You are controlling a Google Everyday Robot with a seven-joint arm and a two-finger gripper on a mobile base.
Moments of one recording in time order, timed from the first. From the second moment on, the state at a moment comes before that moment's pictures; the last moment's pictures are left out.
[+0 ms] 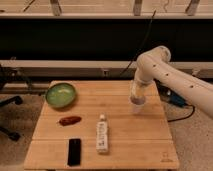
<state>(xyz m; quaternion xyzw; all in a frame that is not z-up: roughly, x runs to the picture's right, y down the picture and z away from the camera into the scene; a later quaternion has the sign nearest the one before) 0.187 0.001 0.785 -0.21 -0.01 0.05 0.98</state>
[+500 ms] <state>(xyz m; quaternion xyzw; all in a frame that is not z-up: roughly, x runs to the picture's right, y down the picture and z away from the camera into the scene) 0.199 0.002 0.785 -0.23 -0.01 0.06 0.97</state>
